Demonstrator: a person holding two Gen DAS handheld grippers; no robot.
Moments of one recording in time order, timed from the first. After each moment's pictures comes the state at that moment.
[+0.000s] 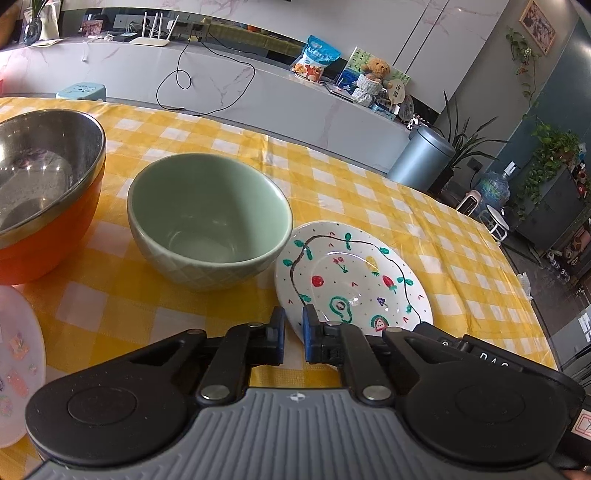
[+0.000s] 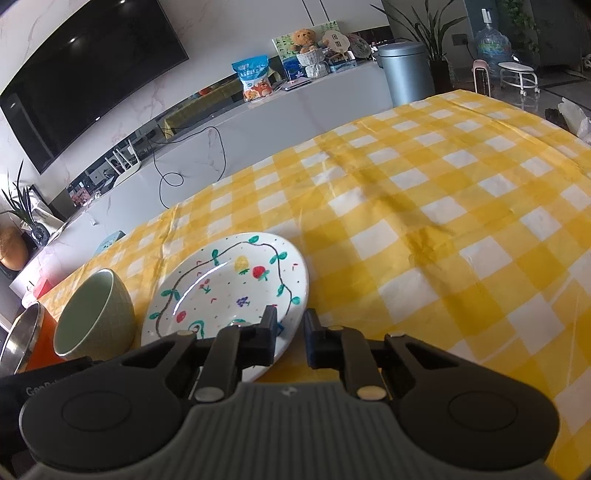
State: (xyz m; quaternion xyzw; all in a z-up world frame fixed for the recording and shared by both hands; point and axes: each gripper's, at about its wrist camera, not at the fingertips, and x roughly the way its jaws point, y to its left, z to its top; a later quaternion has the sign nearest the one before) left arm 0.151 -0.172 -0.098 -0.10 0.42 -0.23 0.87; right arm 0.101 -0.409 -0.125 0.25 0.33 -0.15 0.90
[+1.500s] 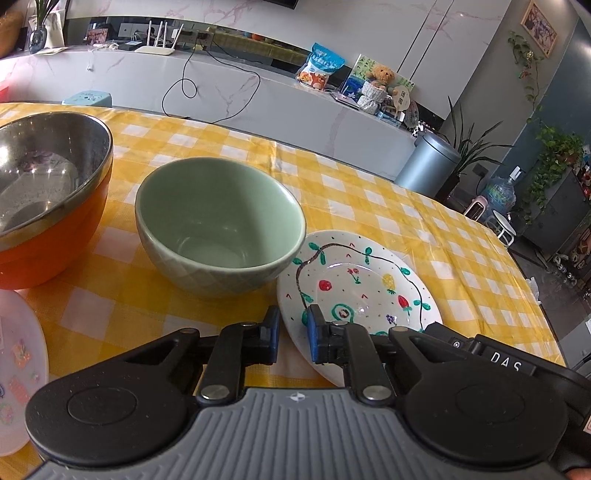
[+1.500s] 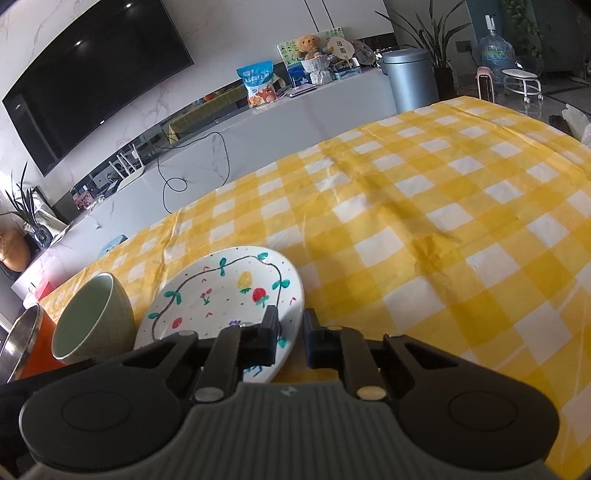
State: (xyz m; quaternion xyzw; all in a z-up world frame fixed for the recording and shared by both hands) left arm 0.153 -0.171 -0.107 -0.10 0.40 -0.22 0.88; right arm 0.103 -0.410 -0.130 0.25 0.31 -0.14 0.91
